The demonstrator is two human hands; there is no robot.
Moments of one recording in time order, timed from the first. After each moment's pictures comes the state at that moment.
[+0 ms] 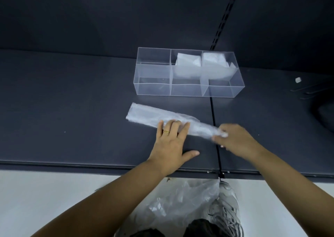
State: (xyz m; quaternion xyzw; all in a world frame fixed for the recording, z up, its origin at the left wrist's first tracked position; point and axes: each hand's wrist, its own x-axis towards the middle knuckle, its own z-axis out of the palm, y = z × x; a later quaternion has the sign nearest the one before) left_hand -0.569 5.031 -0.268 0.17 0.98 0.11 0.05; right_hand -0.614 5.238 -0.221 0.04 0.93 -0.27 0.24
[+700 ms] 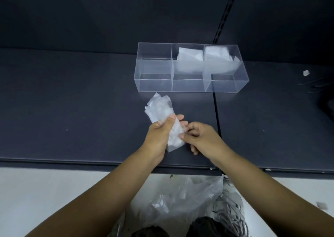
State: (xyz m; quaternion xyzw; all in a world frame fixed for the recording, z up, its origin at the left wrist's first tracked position) left_hand -0.579 5.022 -0.238 -0.24 0.51 0.81 0.15; right_hand -0.591 5.164 -0.240 0.04 0.78 -0.56 0.28
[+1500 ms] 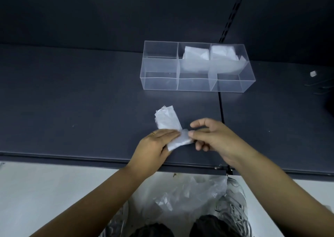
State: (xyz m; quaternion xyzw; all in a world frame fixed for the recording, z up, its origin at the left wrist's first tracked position) left_hand -0.542 4.979 -0.265 0.16 0.92 0.36 -0.07; right_hand -0.591 5.169 -0.210 0.08 0.75 -0.57 0.32
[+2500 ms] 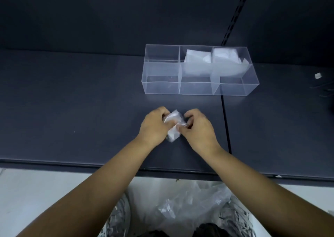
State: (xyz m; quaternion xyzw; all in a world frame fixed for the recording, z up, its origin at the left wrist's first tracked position) left_hand -0.614 4.979 -0.247 -0.11 0.88 0.45 0.10; right_hand -0.615 5.123 -0.249 0.02 0.91 -0.41 0.10
